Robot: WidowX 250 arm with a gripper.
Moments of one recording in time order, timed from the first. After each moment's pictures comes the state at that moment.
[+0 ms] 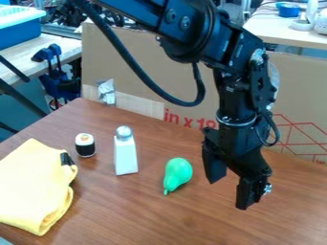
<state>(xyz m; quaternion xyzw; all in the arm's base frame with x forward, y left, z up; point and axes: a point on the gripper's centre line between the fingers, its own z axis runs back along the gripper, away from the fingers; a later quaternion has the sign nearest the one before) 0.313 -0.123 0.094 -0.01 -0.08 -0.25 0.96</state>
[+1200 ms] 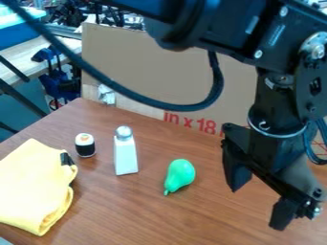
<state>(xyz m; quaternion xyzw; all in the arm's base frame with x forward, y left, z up) 0.251 -0.167 0.142 0.02 -0.16 -0.23 0.96</state>
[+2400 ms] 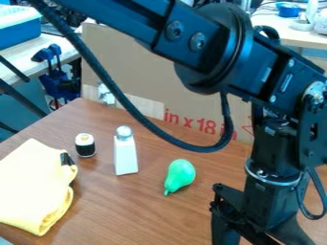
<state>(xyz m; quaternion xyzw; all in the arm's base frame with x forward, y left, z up) 0.216 -0.171 0.094 -0.03 0.03 -0.21 0.98</state>
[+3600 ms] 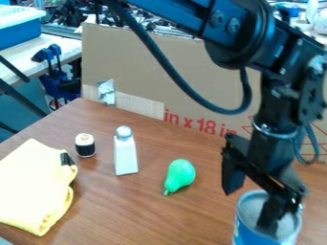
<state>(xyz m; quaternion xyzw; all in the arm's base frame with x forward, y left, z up) 0.305 -0.133 0.090 0.05 -0.03 -0.21 0.98</state>
